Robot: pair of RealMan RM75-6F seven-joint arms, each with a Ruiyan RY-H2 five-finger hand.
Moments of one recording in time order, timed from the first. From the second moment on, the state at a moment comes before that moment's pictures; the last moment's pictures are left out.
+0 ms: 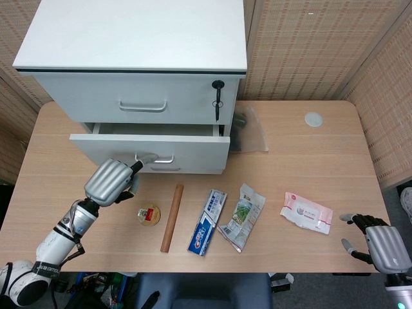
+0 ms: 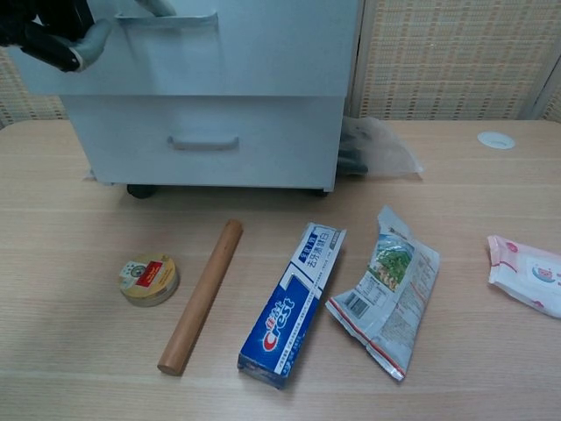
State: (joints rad) left arm -0.71 -1.03 -0.20 -1.96 1.29 1.05 0.21; right arm 0.01 -1.10 -0.03 -1.60 -1.60 1.49 0.07
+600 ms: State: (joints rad) left arm -0.67 -1.01 -0.16 -2.02 1.38 1.08 0.23; right arm 0.01 -1.10 -0.03 -1.61 -1.59 1.49 0.06
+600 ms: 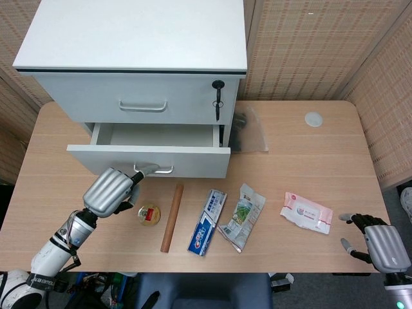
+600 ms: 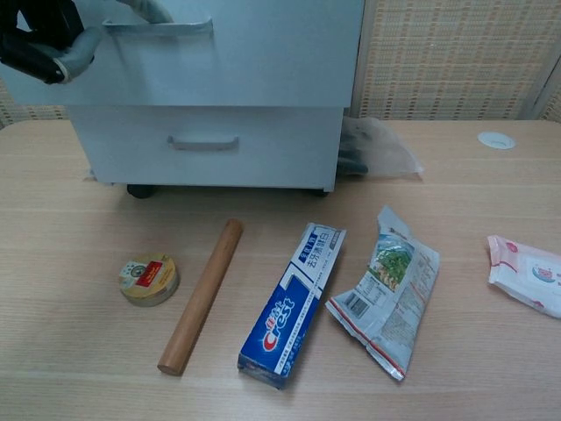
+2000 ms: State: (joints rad) left arm -0.57 -0.93 -0.07 -2.13 1.59 1.13 0.26; right arm 0.02 -1.09 -0.03 -1.62 -1.59 1.48 0.05
